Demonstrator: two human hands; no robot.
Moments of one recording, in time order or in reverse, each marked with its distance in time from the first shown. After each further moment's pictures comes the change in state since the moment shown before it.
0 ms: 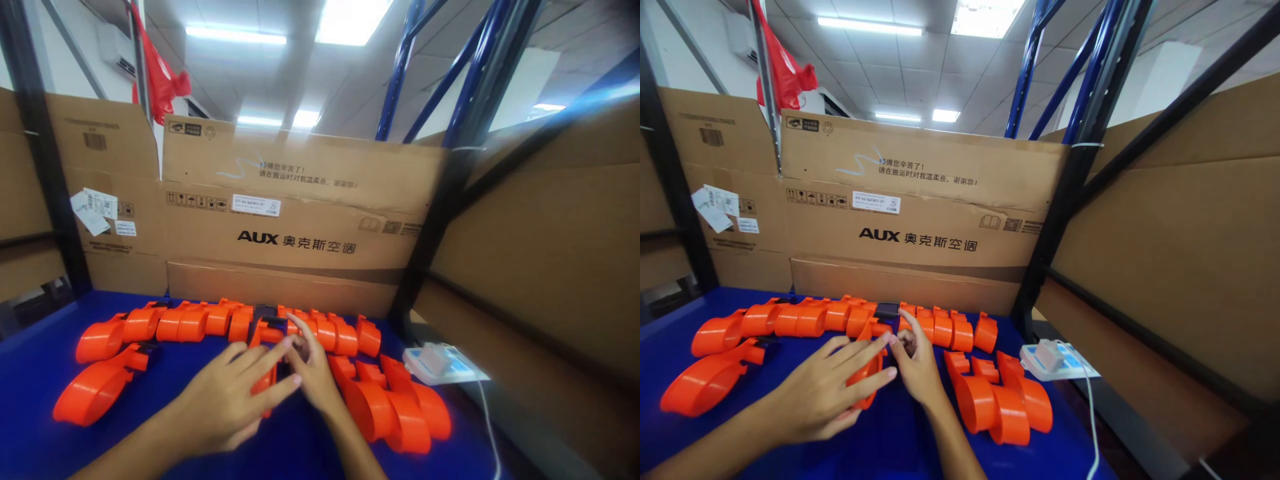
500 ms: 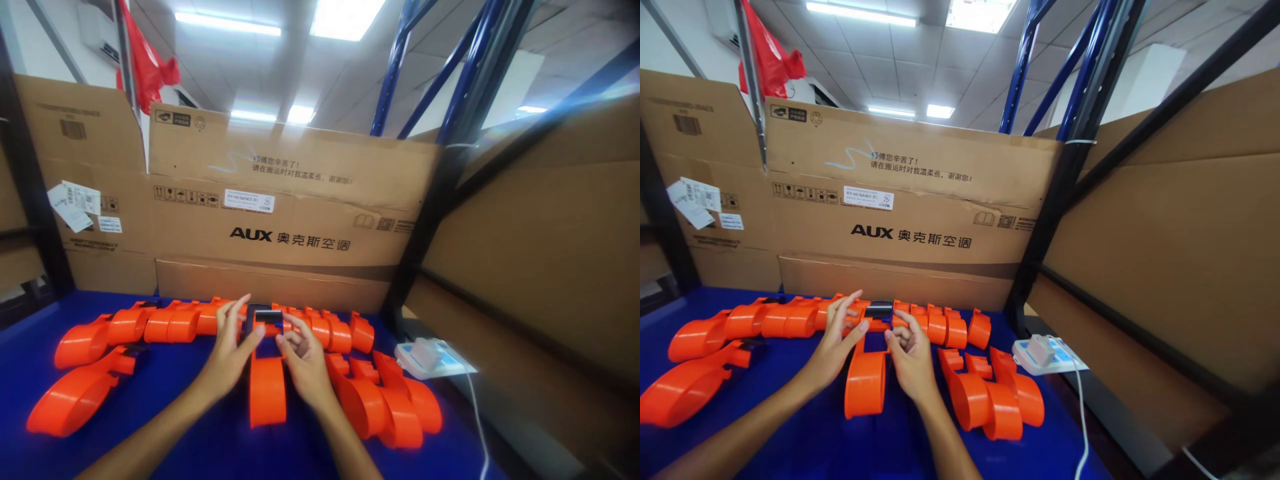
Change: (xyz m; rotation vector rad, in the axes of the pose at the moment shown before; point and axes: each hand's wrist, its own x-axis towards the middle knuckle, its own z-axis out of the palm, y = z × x) left_hand 0.028 -0.023 0.065 -0.807 0.556 -0.822; right_hand 0.004 0.003 0.004 0.114 0.112 0.046
